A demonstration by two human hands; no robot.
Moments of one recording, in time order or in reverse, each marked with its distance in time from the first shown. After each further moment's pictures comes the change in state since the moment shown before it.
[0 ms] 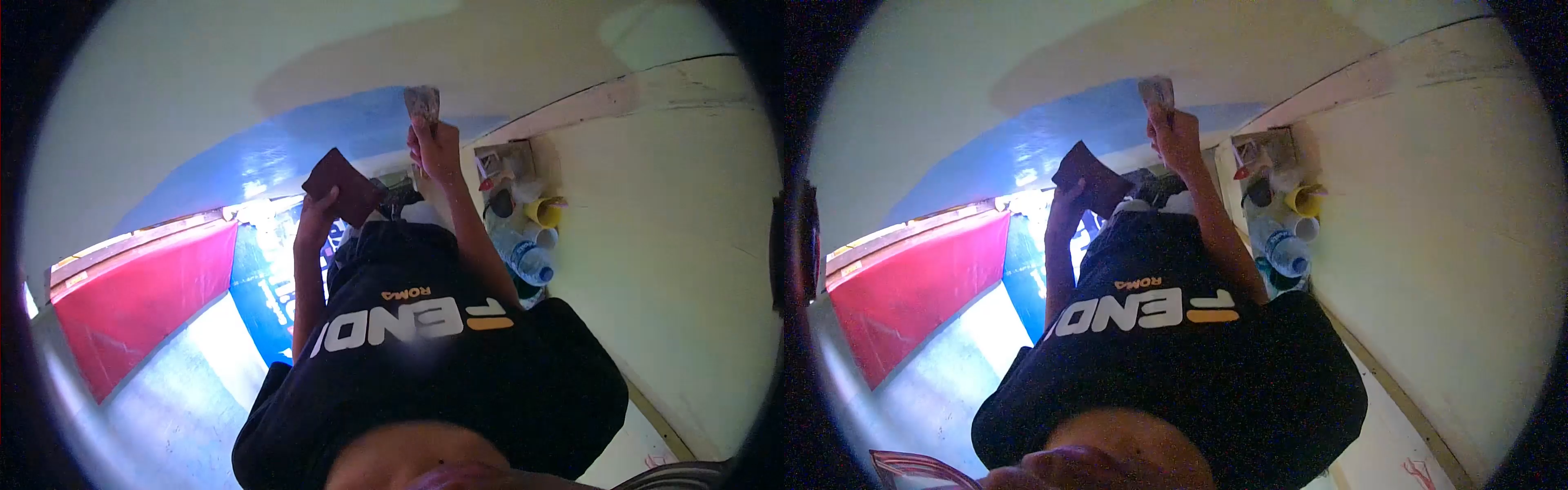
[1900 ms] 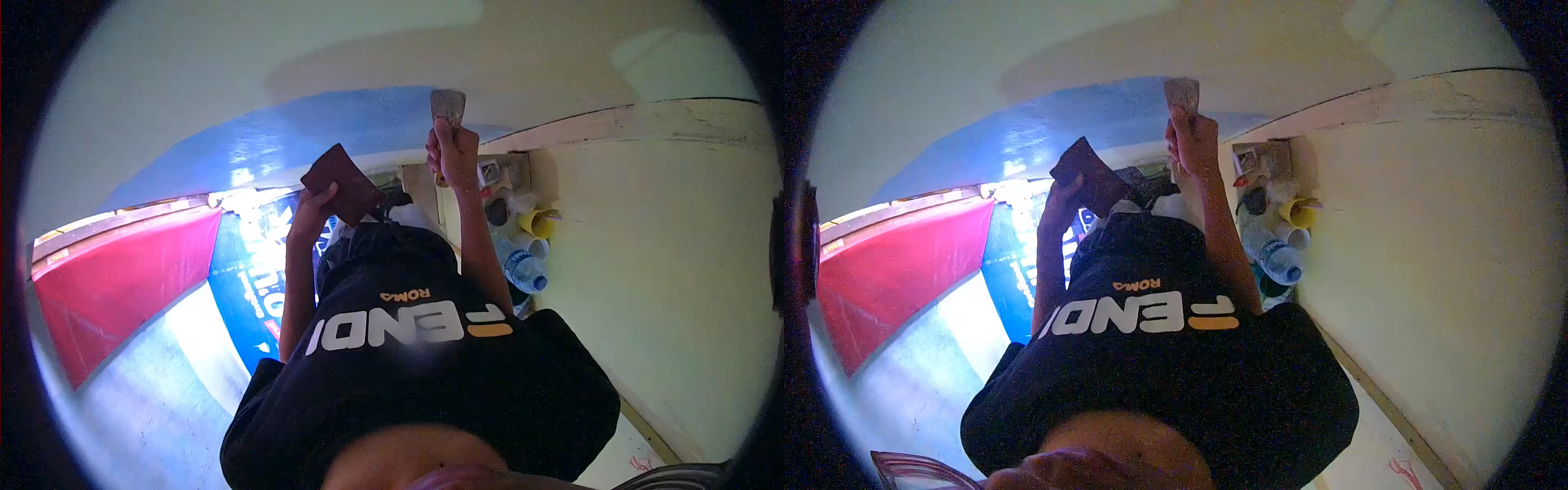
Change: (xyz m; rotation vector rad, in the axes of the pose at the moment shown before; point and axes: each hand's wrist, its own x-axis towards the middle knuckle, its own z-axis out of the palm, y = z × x) left_hand 0.002 0.002 -0.014 0.071 0.006 -0.014; right_hand -0.001 -0.003 -0.011 -0.033 -0.020 0.032
